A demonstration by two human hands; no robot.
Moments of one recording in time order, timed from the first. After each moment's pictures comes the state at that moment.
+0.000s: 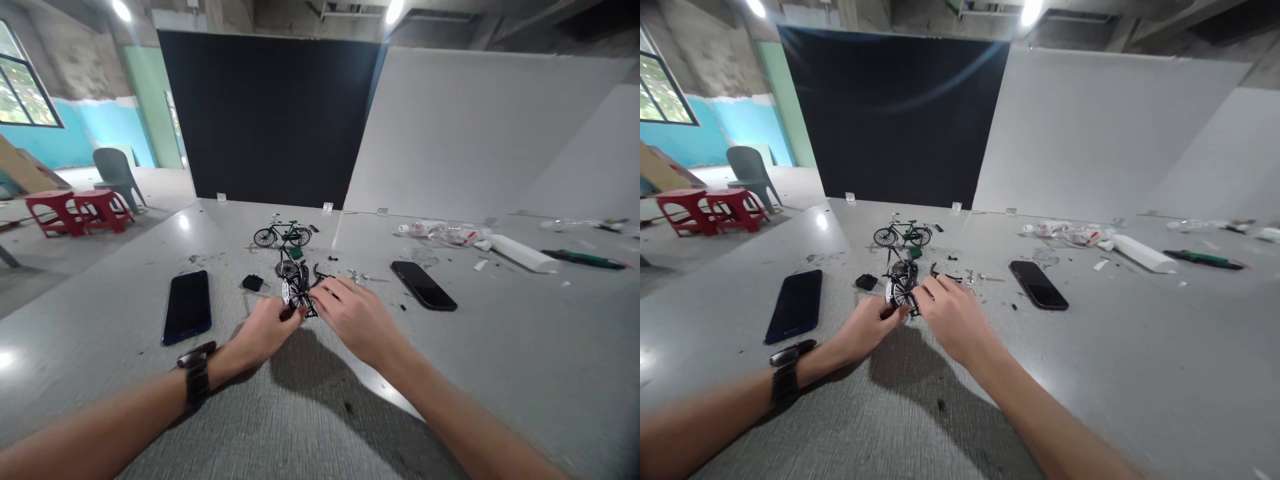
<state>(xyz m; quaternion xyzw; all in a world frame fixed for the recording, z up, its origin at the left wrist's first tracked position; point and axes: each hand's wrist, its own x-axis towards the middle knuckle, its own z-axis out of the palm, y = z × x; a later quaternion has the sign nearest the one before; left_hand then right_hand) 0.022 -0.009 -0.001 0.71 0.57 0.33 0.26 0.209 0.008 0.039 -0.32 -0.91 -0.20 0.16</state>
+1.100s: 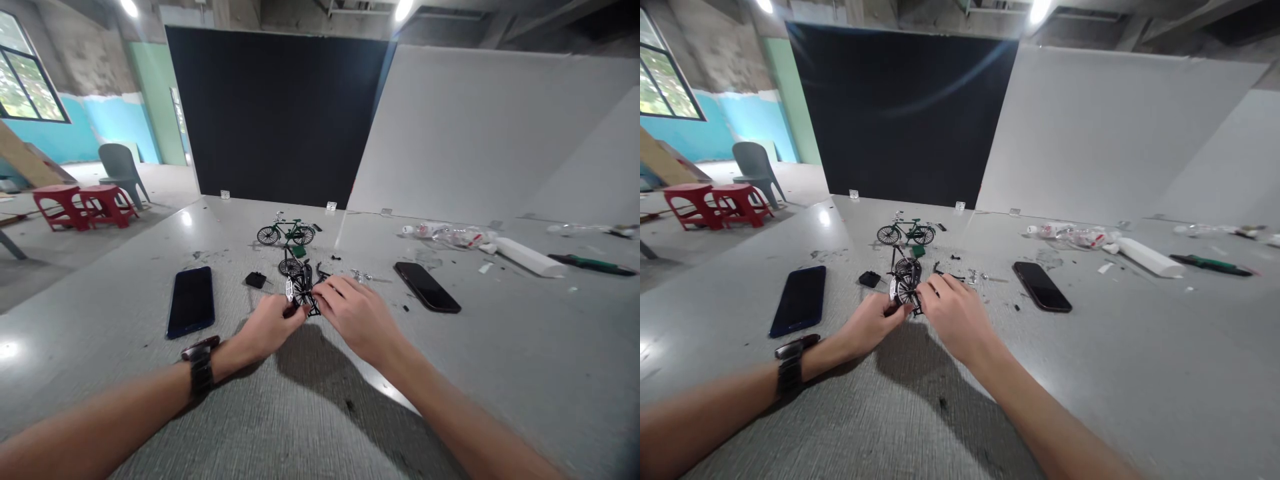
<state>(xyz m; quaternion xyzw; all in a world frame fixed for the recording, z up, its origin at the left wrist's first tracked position) 0.021 -0.010 -0.001 0.71 0.57 0.32 0.27 0.205 0.009 0.036 -0.34 -0.90 -0.17 0.20</state>
